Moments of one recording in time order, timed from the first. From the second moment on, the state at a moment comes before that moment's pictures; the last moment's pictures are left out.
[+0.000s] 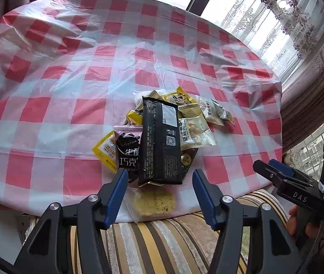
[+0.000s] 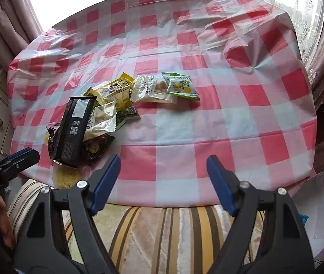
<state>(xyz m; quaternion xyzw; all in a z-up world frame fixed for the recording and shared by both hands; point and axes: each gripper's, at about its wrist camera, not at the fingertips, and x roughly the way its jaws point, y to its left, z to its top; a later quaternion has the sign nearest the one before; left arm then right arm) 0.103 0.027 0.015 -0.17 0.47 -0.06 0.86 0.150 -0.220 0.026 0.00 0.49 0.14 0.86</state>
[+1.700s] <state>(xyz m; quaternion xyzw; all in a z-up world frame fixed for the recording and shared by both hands) 0.115 0.121 -0.029 -0.33 0.43 -0.02 0.84 0.140 -0.023 -0.049 -0.09 0.63 0.21 0.74</state>
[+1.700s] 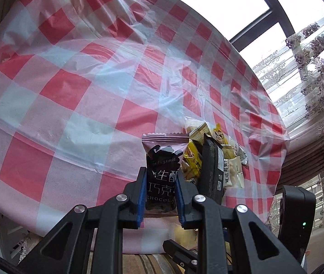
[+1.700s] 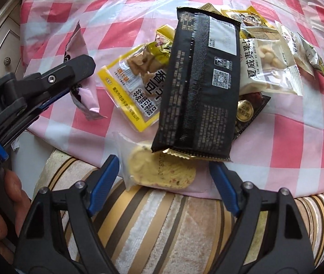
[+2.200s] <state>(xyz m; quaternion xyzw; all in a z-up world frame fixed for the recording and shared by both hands) 0.108 0.115 -0.018 -0.30 0.42 0.00 0.86 0.119 -0.053 -0.041 -0.07 0.62 0.24 0.75</state>
